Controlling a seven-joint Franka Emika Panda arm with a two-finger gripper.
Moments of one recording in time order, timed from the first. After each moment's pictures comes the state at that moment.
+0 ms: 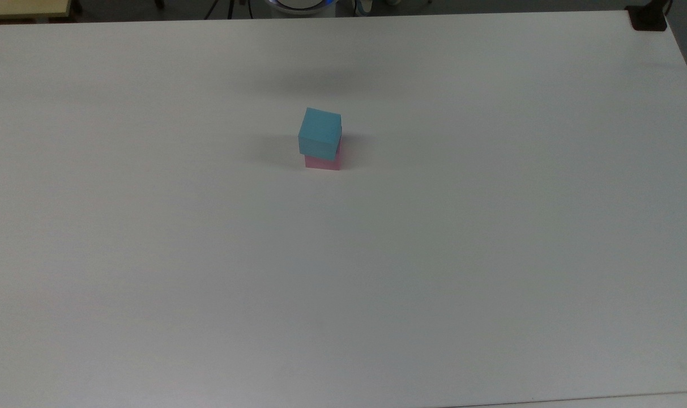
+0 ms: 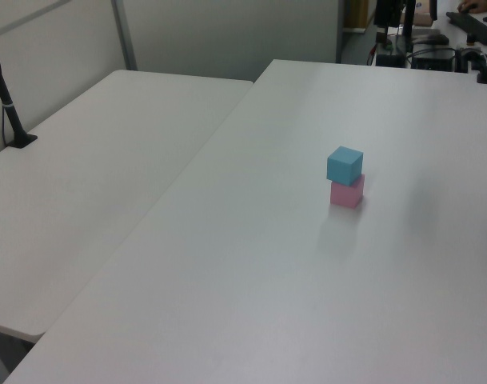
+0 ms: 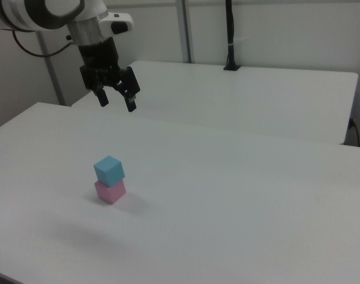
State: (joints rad) arm -0.13 -0.09 0.04 -1.65 -0.07 1.63 -0.01
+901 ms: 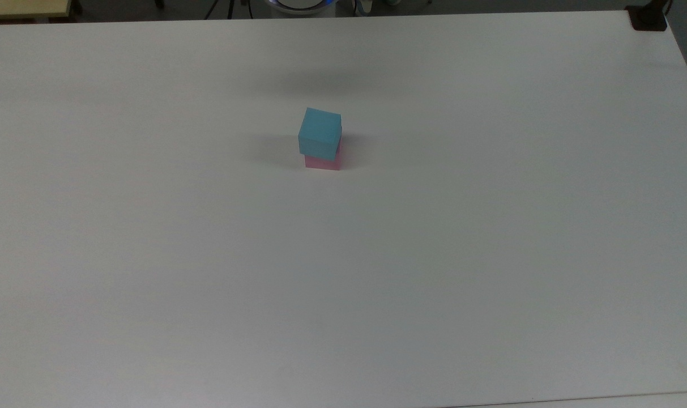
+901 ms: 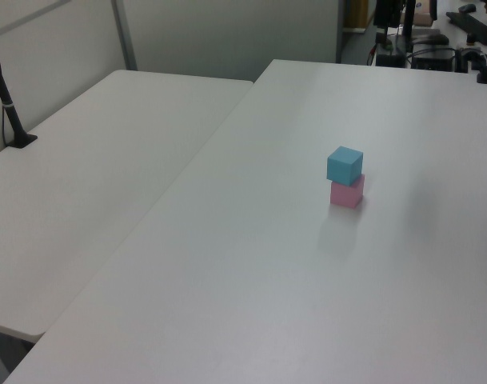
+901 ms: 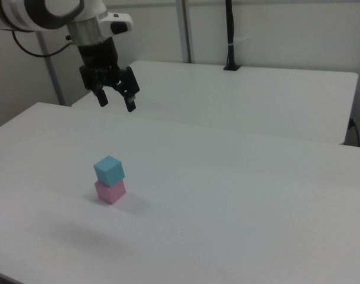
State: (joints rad) arm -0.13 -0.09 0.04 -1.65 -0.07 1.63 -0.01
